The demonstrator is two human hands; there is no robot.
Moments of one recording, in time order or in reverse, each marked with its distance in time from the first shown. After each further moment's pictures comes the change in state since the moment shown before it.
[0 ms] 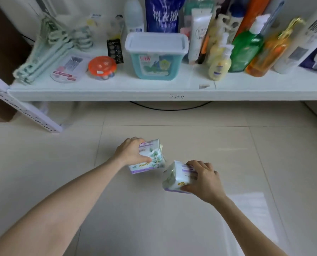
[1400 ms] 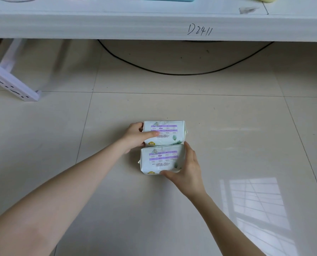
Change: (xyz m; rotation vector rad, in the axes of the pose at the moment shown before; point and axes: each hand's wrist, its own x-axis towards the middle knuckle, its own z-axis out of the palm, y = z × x) left_hand 0.065 -0.069 0.129 -0.894 -0.108 -0.289; right_hand 0.048 0.006 0.176 0.557 0.118 0.023
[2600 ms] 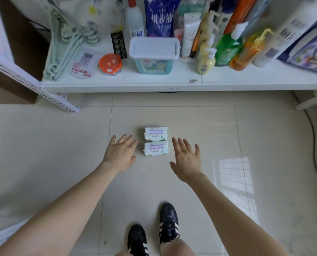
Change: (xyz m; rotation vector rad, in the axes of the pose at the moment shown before) left_hand -0.301 0.190 -0.045 1.543 -0.041 0.150; right_hand -0.107 -0.259 -0.197 -0.940 -0.346 -0.010
